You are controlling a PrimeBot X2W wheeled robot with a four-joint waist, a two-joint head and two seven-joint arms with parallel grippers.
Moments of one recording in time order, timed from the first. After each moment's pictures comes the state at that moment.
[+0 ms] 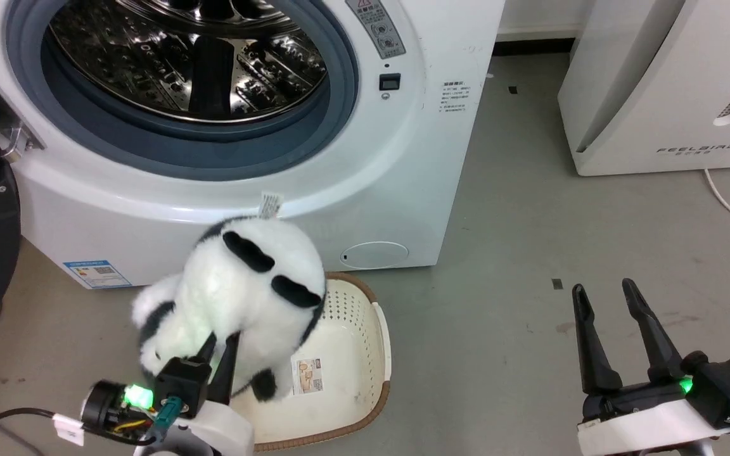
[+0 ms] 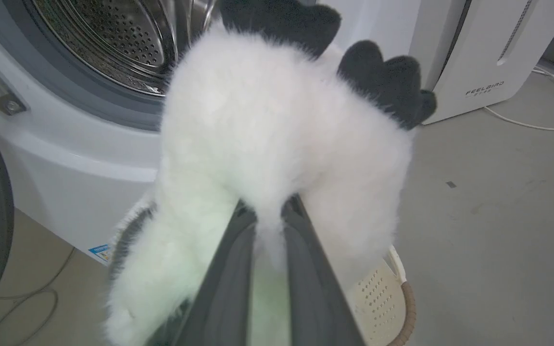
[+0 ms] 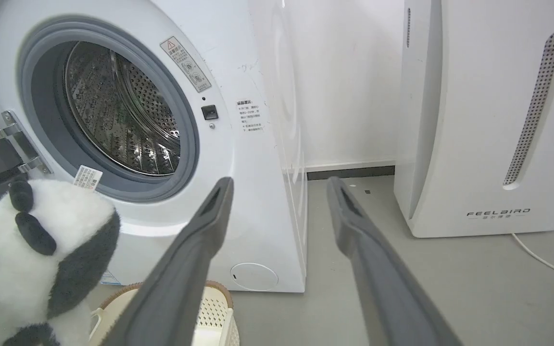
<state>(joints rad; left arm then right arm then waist) -0.13 0.25 -0.26 0.33 -0.13 0.05 -0.26 0.00 -0.05 0.03 0.00 0.21 0.13 -0.26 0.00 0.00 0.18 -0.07</state>
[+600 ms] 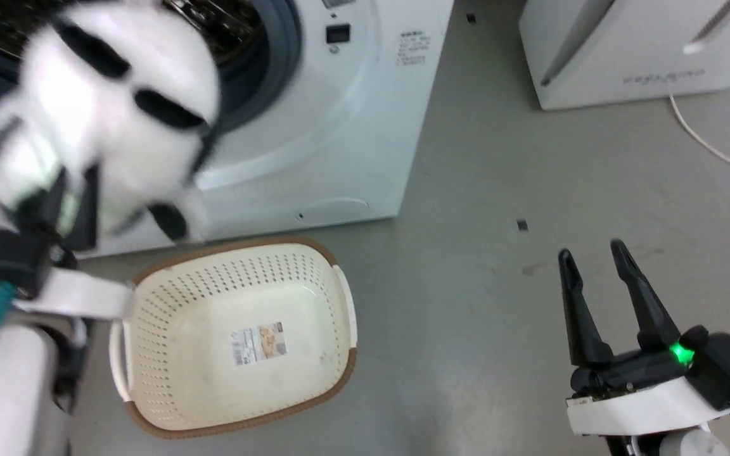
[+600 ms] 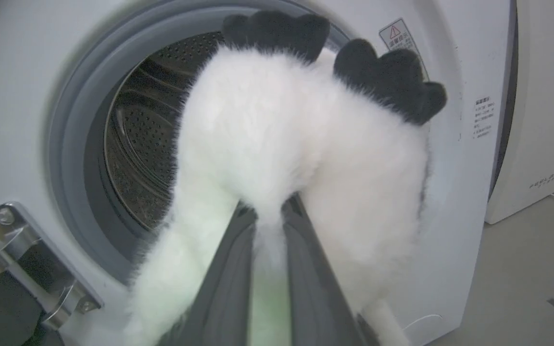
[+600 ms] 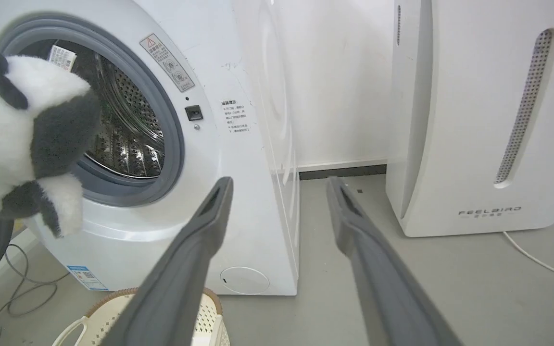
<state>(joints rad) -0.33 0.42 -0.08 0.06 -0.13 0.01 -0.24 -0.05 -0.05 0.08 -0.07 0.22 0.13 -0.26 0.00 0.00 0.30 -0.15</state>
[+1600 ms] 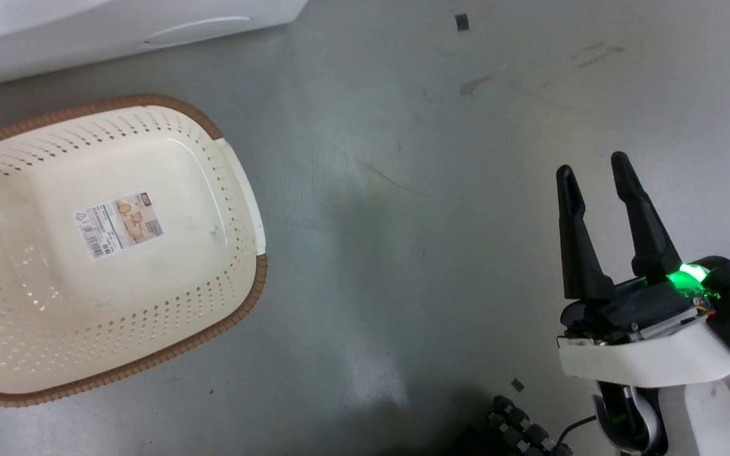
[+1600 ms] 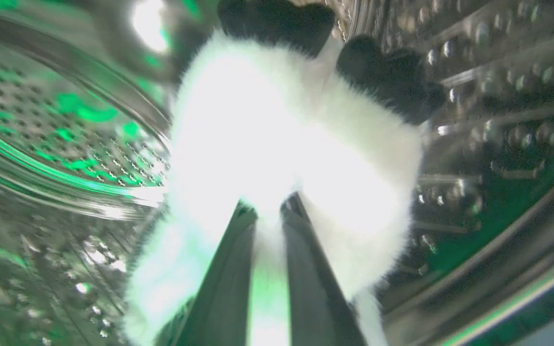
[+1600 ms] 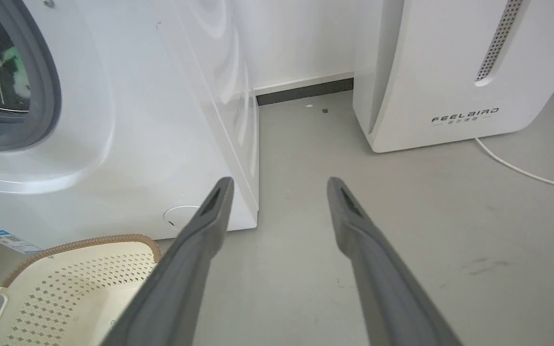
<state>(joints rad) -1.51 0.68 -0.32 0.64 -0.09 -0.13 0.07 -0.22 -0.05 0.15 -0.15 0.34 0.13 -0.26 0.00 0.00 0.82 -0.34</state>
